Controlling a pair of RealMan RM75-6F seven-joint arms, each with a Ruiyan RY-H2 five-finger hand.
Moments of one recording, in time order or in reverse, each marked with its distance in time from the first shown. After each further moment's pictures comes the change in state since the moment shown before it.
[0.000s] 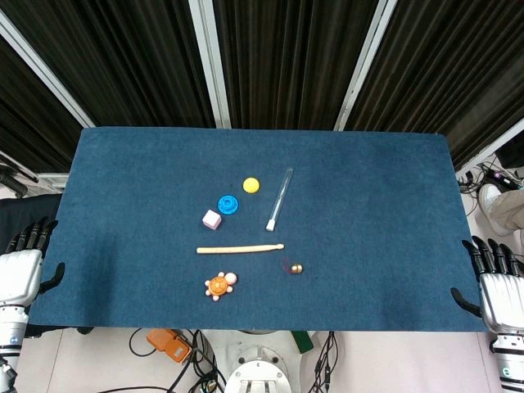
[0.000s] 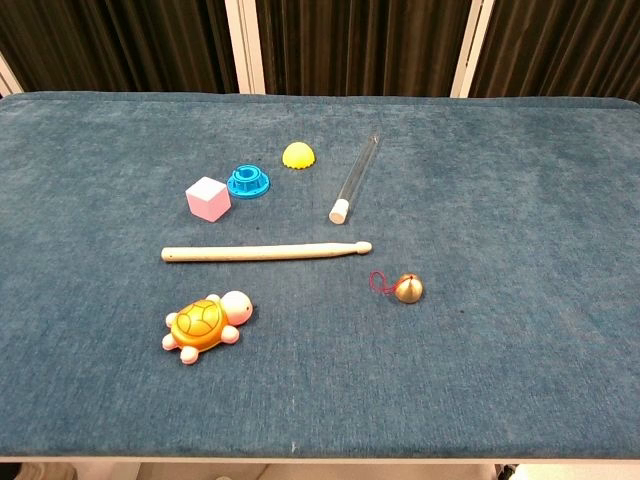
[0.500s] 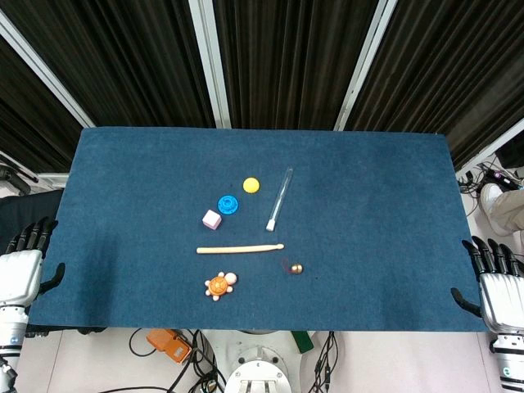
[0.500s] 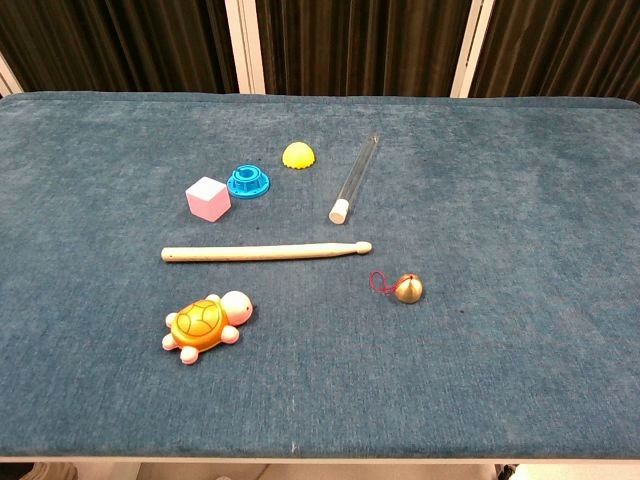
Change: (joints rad) left arm 0.003 0.001 0.000 -0.007 -0.003 0.003 0.002; right arm 0.004 -0.002 0.000 0.008 0.006 -0.009 0.007
